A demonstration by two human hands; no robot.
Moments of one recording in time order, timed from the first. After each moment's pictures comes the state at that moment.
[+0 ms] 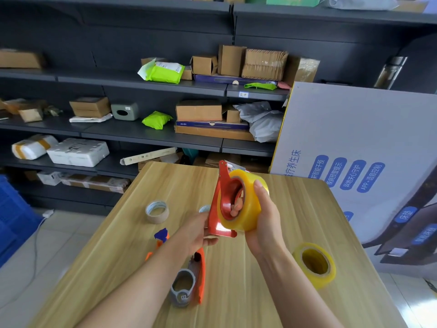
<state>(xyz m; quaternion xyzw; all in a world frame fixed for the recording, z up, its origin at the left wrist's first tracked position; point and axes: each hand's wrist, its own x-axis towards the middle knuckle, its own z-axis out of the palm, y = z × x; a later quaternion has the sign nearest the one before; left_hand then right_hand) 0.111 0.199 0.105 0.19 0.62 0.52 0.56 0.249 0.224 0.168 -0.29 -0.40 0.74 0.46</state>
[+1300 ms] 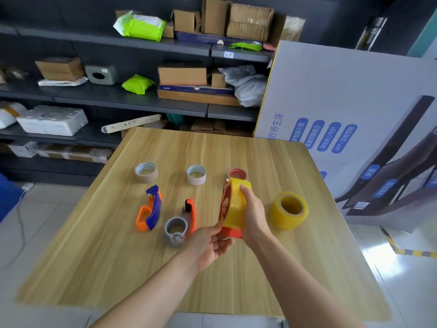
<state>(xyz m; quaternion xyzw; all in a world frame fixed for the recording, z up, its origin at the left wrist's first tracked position) 0.201 0.103 0.039 0.05 0.52 0.52 0.68 0.293 0.164 0.098 -0.47 -0.41 0.69 0.37</state>
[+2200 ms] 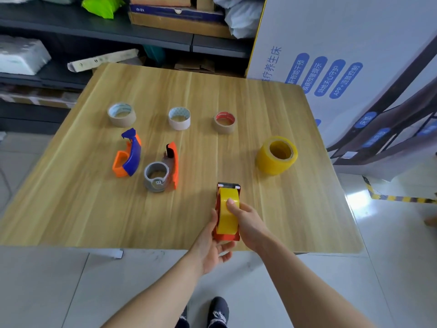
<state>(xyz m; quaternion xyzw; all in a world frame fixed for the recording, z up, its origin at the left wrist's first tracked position) 0.291 0.043 -0.063 -0.04 0.53 0.42 0.73 0.379 0.114 -0.026 -0.55 -0.40 0.71 0.18</state>
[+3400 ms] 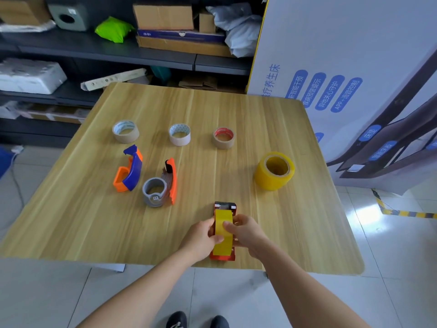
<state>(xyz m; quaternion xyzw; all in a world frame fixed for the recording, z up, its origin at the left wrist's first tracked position) 0.270 0.071 -0.024 0.45 0.73 0.22 0.46 0.394 0.143 -0.024 -0.60 -0.50 0.62 0.07</state>
